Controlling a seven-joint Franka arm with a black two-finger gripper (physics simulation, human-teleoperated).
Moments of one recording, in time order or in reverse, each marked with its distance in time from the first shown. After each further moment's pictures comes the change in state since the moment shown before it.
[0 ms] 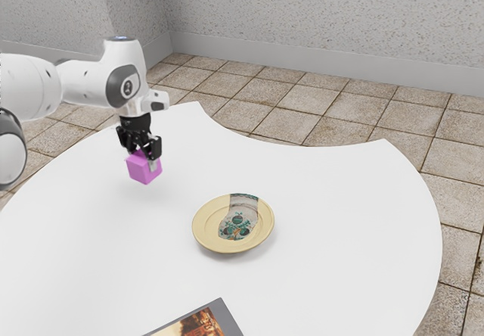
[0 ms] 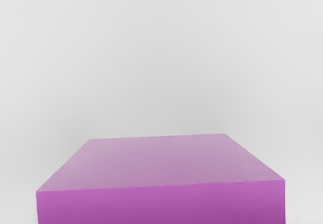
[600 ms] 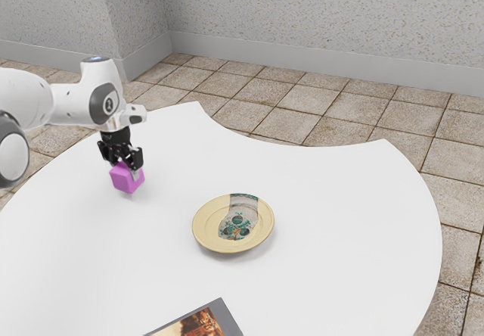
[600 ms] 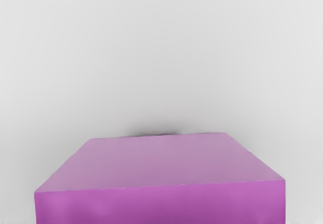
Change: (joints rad) arm 0.125 0.106 -0.009 0.017 -0.039 0.112 0.041
